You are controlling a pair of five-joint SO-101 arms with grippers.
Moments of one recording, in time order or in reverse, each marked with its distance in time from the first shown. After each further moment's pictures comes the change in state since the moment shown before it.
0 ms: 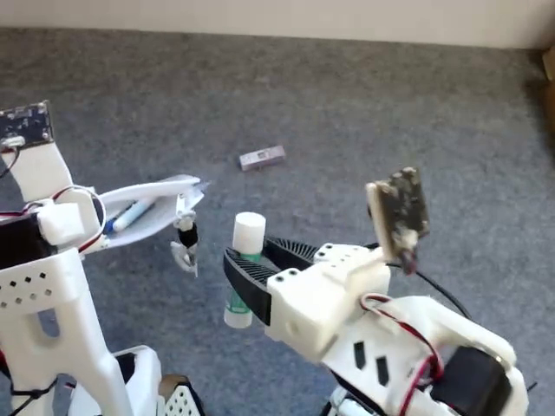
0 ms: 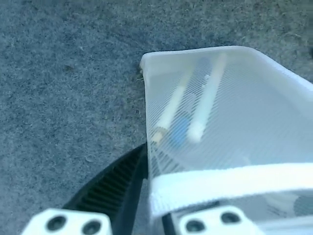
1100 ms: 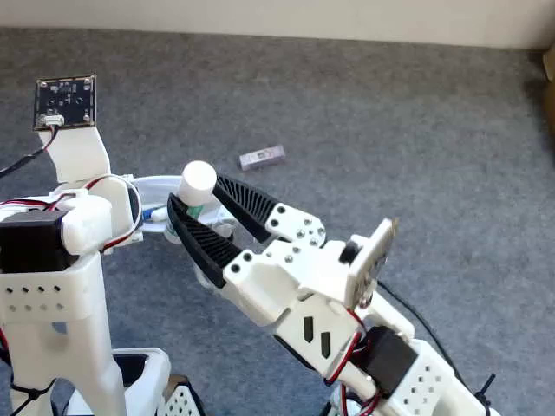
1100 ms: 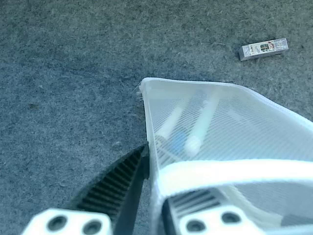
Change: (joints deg) left arm 12.5 0.2 -11.9 4.9 4.0; right arm 0.0 -9.3 41.0 -69.8 22.0
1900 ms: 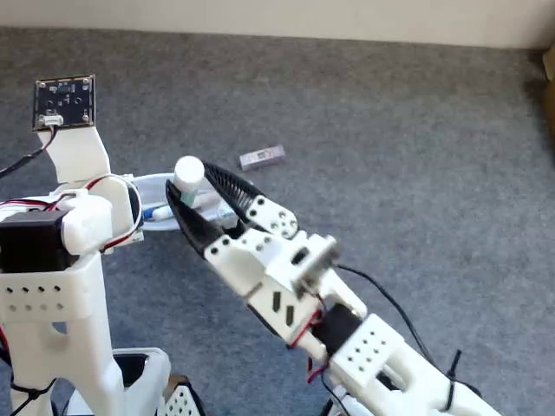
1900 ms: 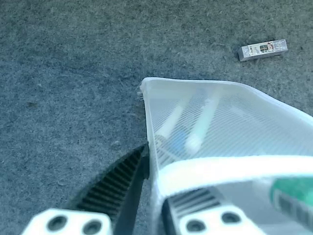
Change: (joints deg) left arm 0.0 0.1 0.0 0.0 0.6; right arm 4.1 16.4 15.3 -34.3 10.5
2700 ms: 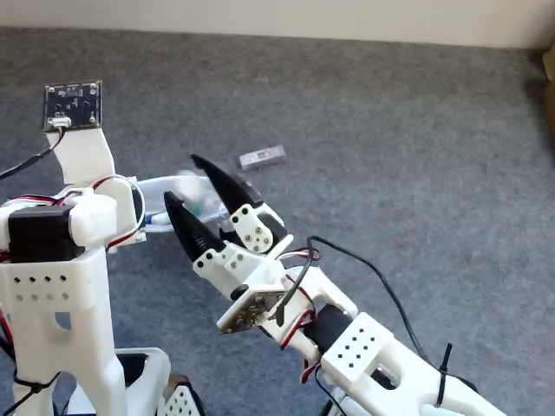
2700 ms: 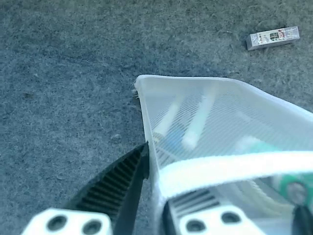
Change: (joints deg) left arm 0.0 0.0 3.9 -1.2 0.0; right arm -1.1 3.6 2.8 -1.0 30.1
